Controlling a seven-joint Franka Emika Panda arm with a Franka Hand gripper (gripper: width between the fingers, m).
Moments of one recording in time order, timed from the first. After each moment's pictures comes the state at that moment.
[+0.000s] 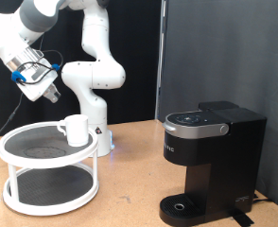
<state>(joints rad) -0.38 -0.50 -0.53 -2.56 0.34 1.75 1.87</state>
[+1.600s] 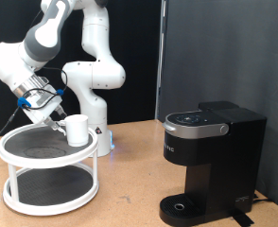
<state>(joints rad) -0.39 -0.47 -0.61 -2.76 0.39 1.97 1.67</state>
